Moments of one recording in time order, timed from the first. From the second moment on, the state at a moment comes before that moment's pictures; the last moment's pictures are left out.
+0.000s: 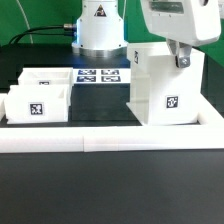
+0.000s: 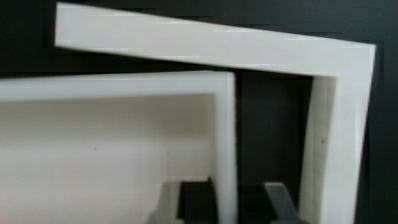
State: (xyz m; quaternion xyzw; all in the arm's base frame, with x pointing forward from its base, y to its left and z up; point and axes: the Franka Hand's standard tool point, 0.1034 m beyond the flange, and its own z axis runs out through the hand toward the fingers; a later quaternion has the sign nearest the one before) arm 0.573 0.109 0.099 -0.68 0.73 0.05 0.10
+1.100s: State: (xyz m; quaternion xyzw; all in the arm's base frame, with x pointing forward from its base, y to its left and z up) arm 0.633 0.107 0.098 -0.70 0.70 0.03 0.12
